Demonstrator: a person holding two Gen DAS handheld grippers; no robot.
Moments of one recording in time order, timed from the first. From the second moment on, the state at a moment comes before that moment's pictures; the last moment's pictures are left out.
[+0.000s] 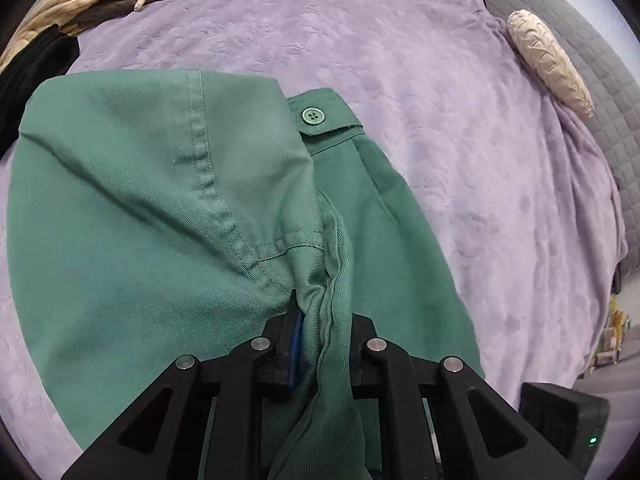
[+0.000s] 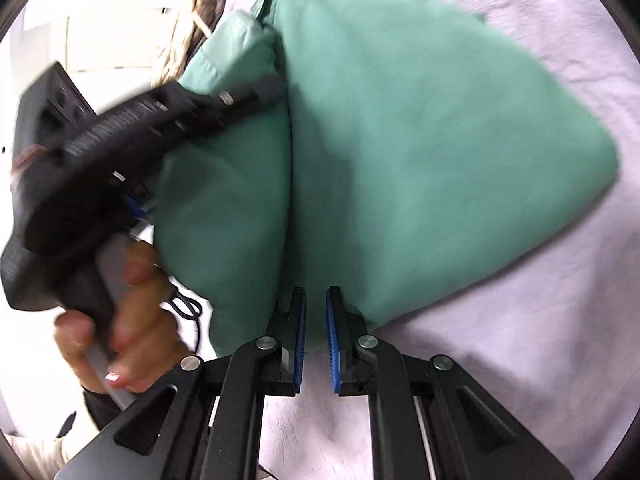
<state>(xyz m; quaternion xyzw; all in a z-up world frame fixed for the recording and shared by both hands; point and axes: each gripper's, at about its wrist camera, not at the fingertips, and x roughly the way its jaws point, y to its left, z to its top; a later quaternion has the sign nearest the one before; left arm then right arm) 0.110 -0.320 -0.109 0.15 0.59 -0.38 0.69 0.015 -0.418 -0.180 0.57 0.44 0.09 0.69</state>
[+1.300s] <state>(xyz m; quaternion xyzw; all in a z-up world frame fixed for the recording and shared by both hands) 0.235 -0.147 -0.089 0.05 0.56 -0.15 0.81 0.166 -0.427 -0.072 0.43 0.39 0.17 0.80</state>
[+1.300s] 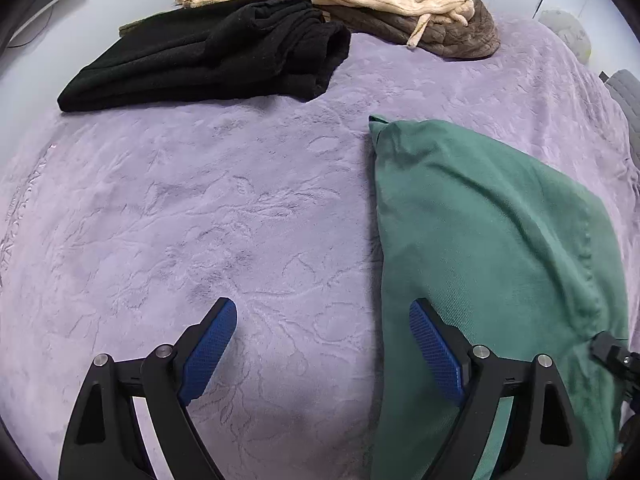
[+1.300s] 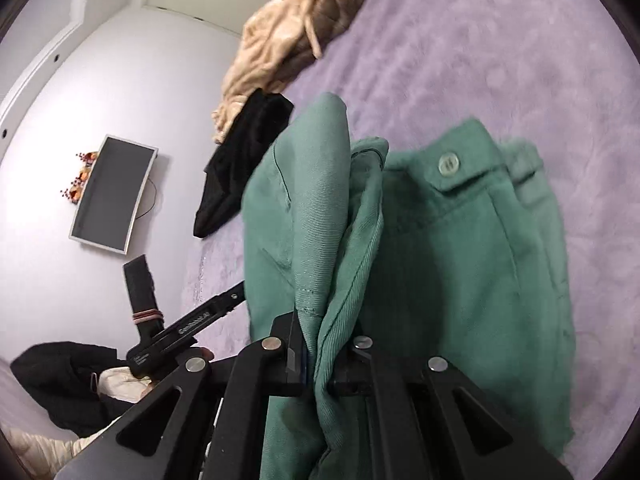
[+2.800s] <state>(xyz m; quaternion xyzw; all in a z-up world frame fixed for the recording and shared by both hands) 0.066 -0.154 -0.102 0.16 0.59 -0.22 0.76 -0.008 -0.472 -0.167 0.57 0.45 -0.05 0.69</state>
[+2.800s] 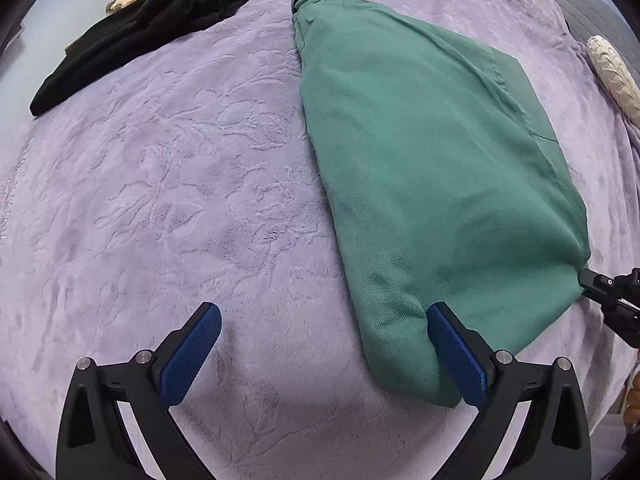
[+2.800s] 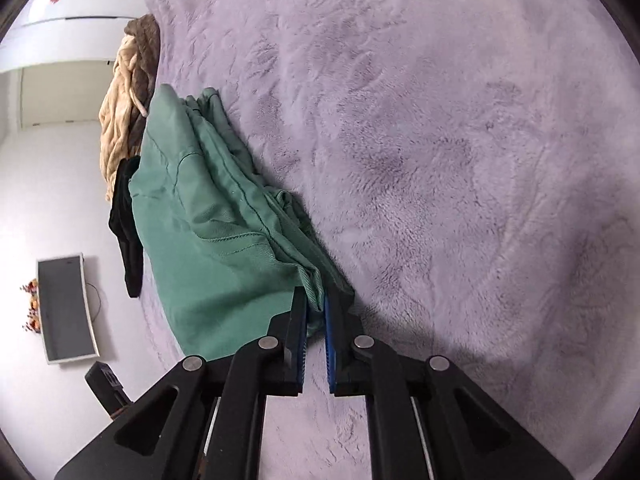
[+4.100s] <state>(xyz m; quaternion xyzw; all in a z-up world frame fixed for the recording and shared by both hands) 0.081 -0.157 -0.110 0.15 0.63 -0.18 0.74 0.018 -0.477 -0.119 0.46 0.49 0.01 0.74</state>
